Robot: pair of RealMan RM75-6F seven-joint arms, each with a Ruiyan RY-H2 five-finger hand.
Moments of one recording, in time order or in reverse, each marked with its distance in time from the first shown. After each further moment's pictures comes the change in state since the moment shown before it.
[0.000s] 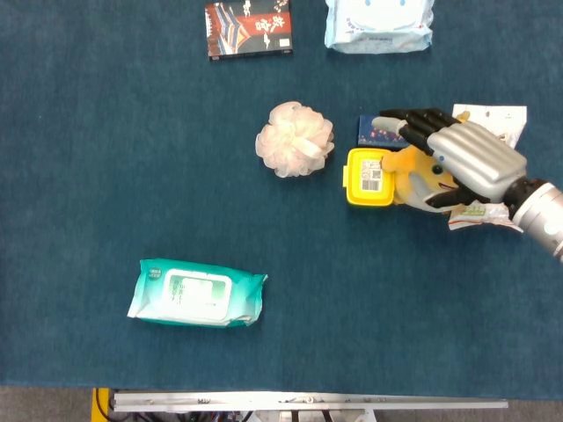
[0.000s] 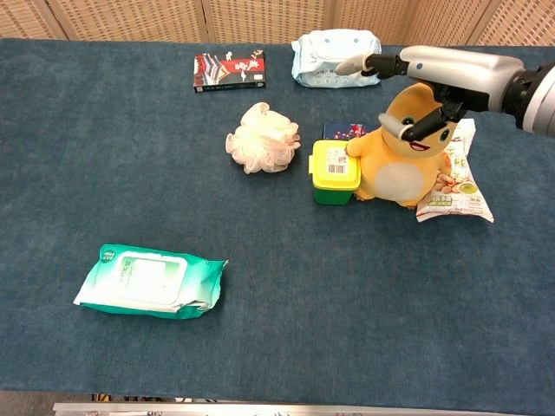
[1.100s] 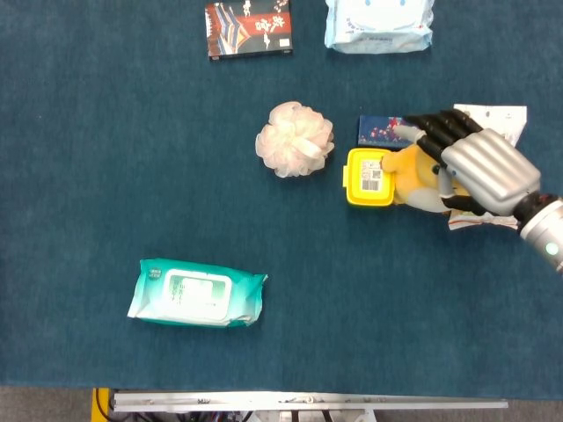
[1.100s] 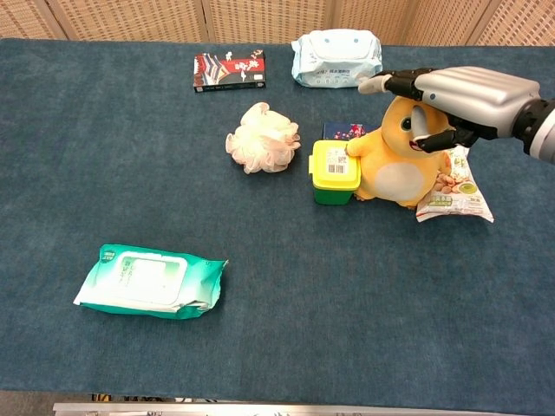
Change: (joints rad) left arm 0.006 0.001 0.000 0.001 -0.002 -0.001 -0.002; right arm -0.043 -0.065 -0.096 0.011 0.066 0.152 -0.364
